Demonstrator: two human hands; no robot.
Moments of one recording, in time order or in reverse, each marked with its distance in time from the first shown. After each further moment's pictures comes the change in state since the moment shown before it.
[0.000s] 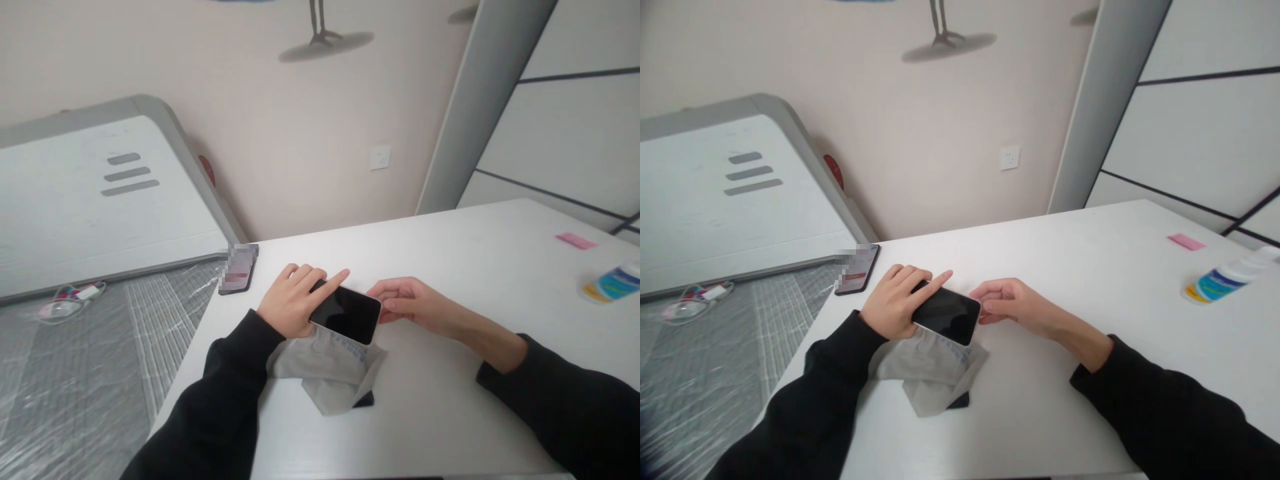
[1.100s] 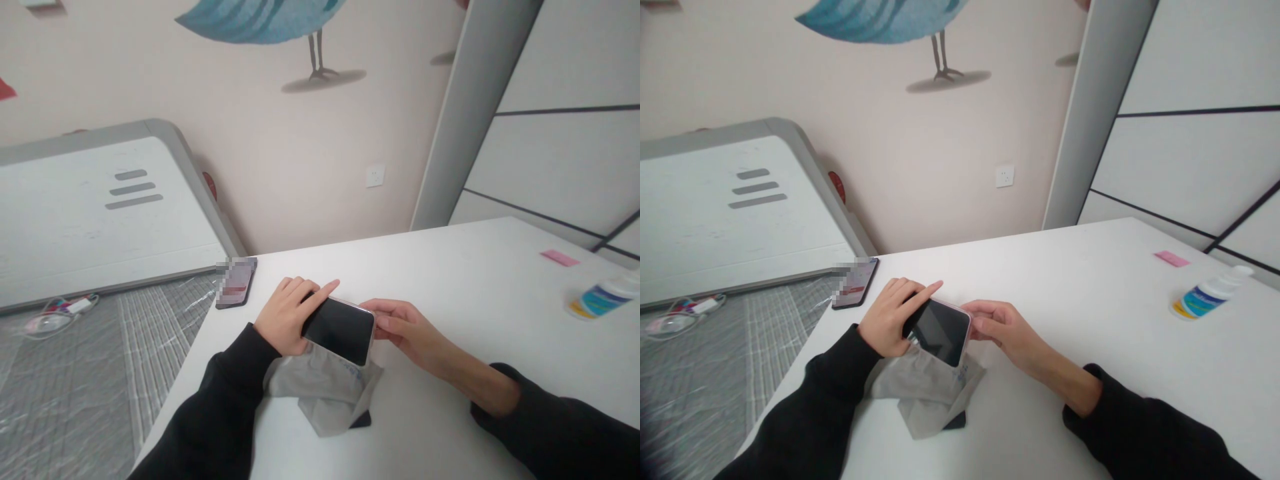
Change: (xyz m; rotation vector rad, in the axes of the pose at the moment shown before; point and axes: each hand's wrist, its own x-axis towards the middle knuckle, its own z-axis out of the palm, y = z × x) left_hand -0.003 -0.005 0.006 -0.225 0.195 -0.018; right_hand 0.000 0.011 0.031 0.128 0.133 -0.177
